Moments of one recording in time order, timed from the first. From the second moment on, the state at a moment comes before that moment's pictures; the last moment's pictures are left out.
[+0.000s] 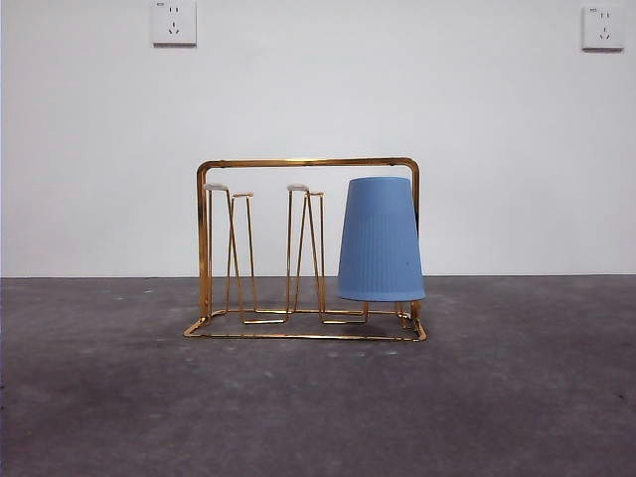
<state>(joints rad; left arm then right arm) -1.10 1.02 1.12 0.49 0.19 -0.63 0.83 0.80 1.48 -0.28 -0.17 0.03</state>
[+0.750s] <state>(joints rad) -1.10 1.28 1.12 1.04 0.24 -0.88 0.83 0.83 1.48 -0.31 -0.18 0.03</state>
